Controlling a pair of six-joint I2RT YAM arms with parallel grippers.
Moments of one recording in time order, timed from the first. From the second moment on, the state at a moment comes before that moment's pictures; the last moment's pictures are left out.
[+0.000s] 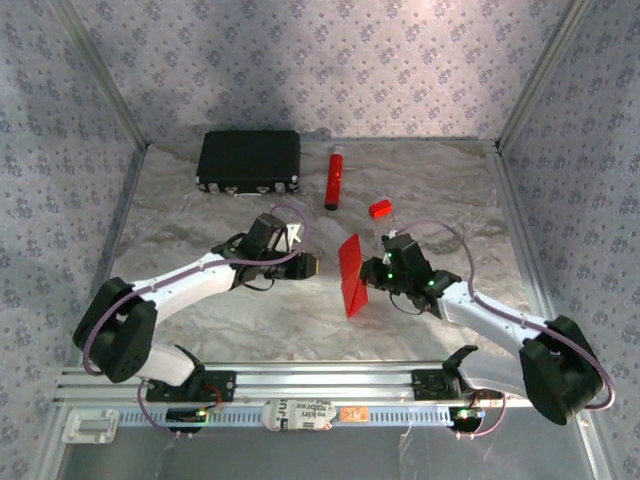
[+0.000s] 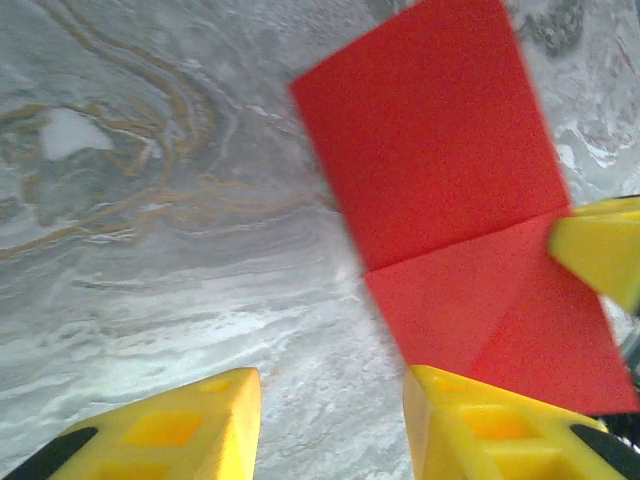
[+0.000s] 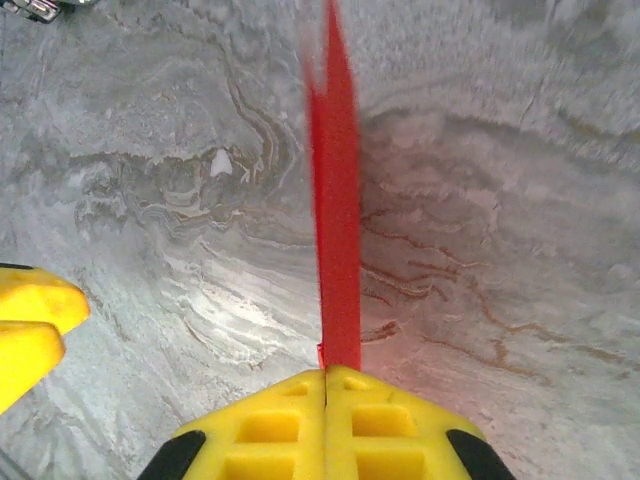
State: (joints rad) left arm -0.68 1.41 0.81 -0.24 0.32 -0.59; right arm 0.62 1.15 0.56 -0.15 -0.13 0.80
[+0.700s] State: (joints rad) left arm -0.59 1.21 0.71 -0.27 0.17 -0.55; right arm 0.77 1.12 0.91 -0.77 0.37 0.68
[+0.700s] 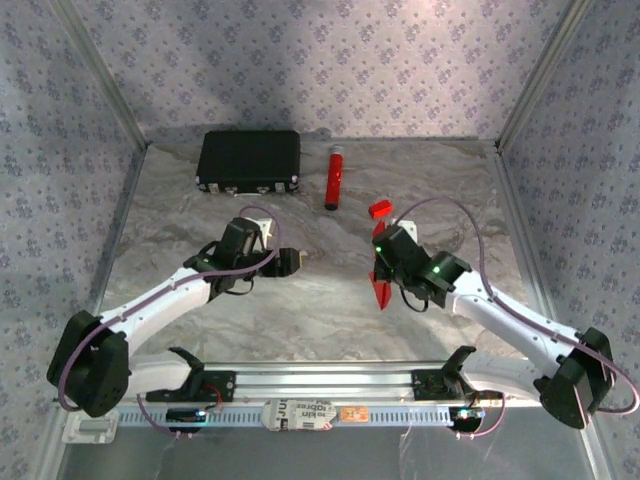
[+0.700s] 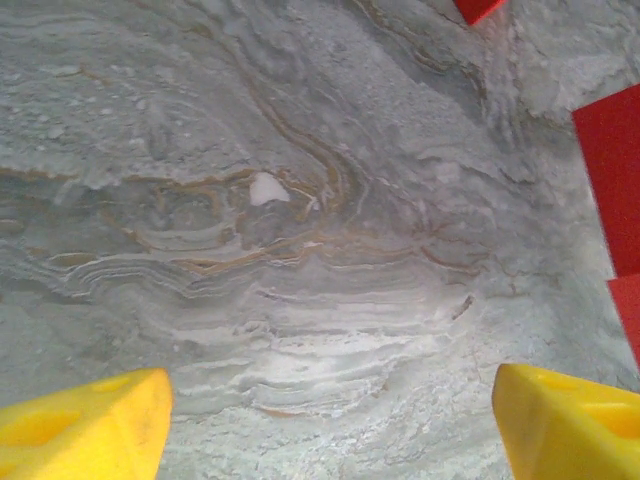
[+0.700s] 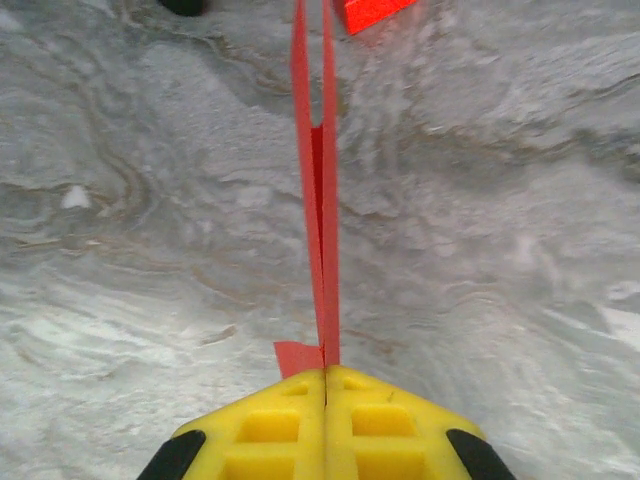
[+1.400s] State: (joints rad) left arm -0.50 0.94 0.63 -0.40 -0.11 -0.59; right arm 1.02 1.89 1.40 -1.16 0.73 0.77
